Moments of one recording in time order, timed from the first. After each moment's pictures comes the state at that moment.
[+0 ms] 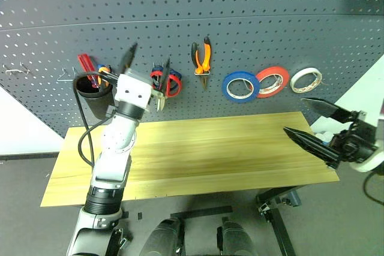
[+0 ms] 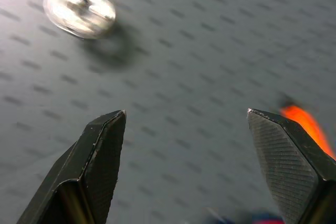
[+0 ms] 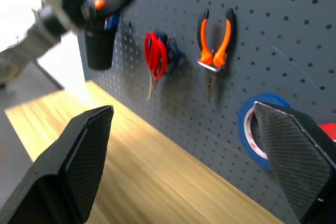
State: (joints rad) left arm -0.37 0.25 -0.03 -0.19 0.09 -0.12 -0.17; right arm 0.15 -0.77 -0.59 -0.62 0.93 0.50 0.84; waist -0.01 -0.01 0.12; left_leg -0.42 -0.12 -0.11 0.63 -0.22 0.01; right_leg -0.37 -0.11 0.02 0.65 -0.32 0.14
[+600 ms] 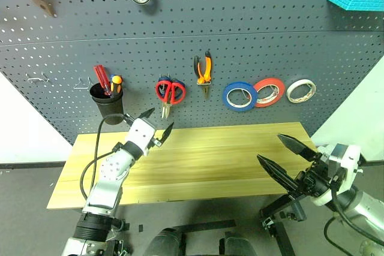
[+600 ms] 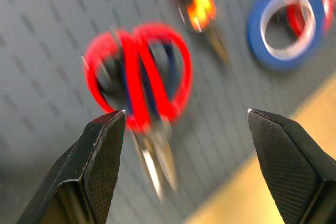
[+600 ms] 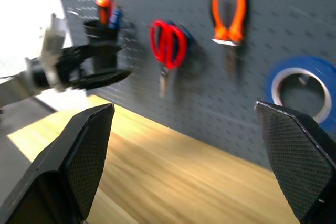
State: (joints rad) left arm -0.11 0.32 -0.05 0.06 -0.01 -0.16 -0.42; right arm 0.48 -0.44 -0.37 -0.69 0.67 0.28 0.71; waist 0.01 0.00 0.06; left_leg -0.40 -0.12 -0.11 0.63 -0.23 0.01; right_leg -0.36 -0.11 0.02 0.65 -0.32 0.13
